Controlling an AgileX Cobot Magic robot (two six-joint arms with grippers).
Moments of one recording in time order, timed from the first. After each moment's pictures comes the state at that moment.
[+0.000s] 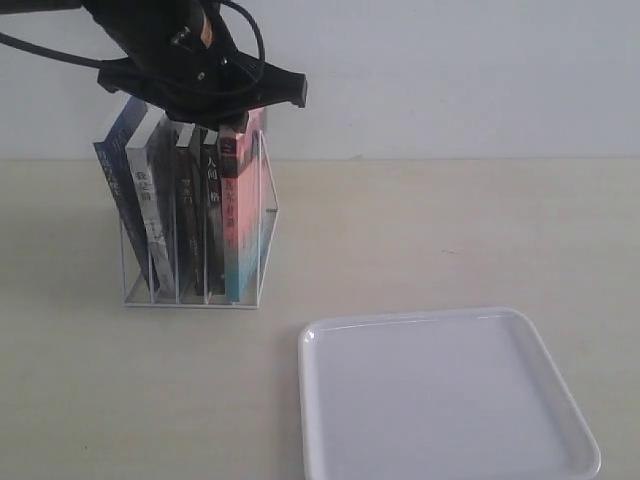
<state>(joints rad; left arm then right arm) -0.63 1.78 -1.55 0.44 0.81 -0.68 0.09 0.00 0.00 0.03 0.39 0.10</state>
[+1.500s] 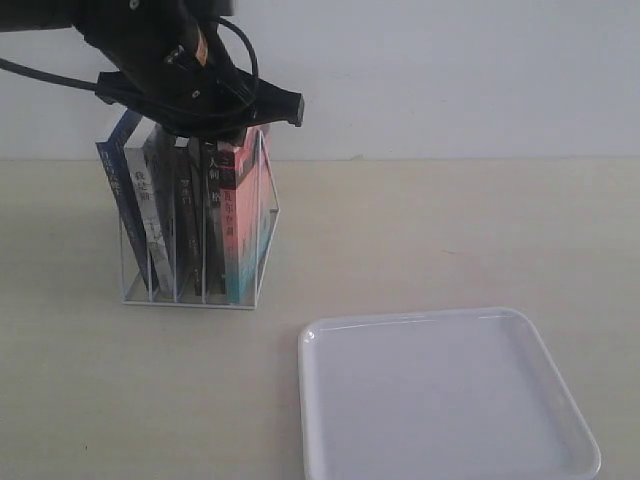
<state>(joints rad) -0.63 1.77 -1.48 0.42 0.78 -0.64 0.09 0.00 0.00 0.03 0.39 0.10</state>
